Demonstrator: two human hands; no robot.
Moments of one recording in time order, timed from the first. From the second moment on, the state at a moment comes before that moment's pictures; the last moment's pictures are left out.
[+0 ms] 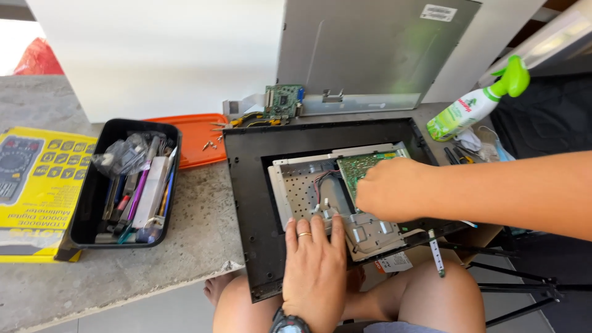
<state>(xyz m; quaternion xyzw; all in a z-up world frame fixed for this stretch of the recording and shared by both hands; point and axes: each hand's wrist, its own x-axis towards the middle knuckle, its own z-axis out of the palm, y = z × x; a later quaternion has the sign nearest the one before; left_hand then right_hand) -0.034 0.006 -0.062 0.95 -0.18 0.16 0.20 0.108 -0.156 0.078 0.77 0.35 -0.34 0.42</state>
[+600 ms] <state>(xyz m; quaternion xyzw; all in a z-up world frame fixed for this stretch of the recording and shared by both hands) 0.030 -0.035 0.008 0.77 -0.24 0.10 0.58 0.059 -0.167 0.072 0.86 0.33 0.26 -0.28</state>
